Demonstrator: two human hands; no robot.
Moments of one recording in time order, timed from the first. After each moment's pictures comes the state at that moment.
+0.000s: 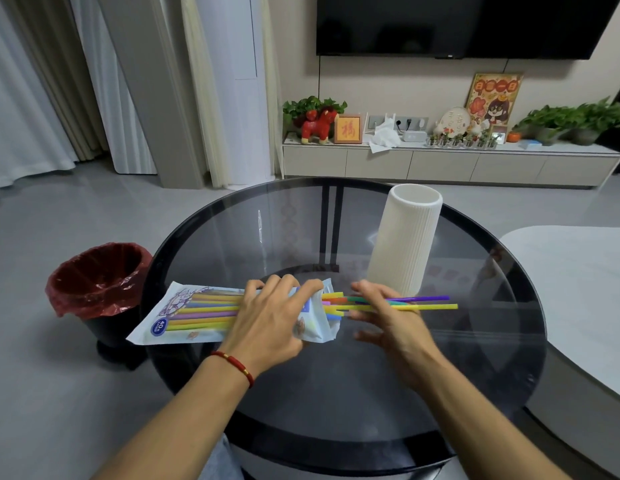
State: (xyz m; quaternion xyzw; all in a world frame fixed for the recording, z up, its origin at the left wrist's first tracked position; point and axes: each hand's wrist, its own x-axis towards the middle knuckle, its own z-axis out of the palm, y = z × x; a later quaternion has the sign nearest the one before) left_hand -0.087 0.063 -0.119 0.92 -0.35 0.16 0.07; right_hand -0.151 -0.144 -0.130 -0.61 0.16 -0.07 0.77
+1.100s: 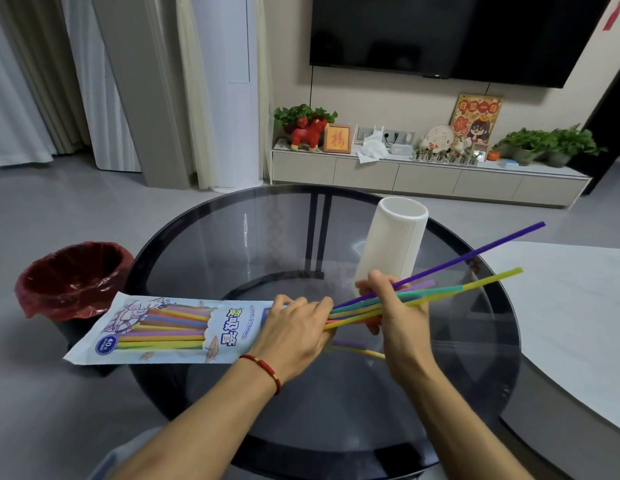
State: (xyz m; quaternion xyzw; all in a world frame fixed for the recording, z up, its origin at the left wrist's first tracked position) left_hand -0.094 0.011 -0.126 0.91 -0.37 0.09 0.16; right_hand -0.159 -0.144 -0.097 -0.63 0.15 -0.27 0.71
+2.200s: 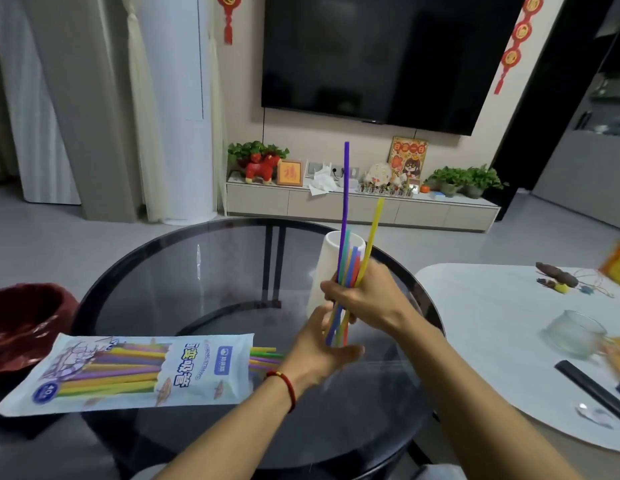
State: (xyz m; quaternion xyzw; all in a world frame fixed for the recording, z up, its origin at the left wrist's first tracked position) left_hand -0.113 -0.073 -0.116 0.74 -0.32 -0.15 0.58; right_hand -0.159 -0.186 -0.004 -0.91 0.05 -0.17 0.36
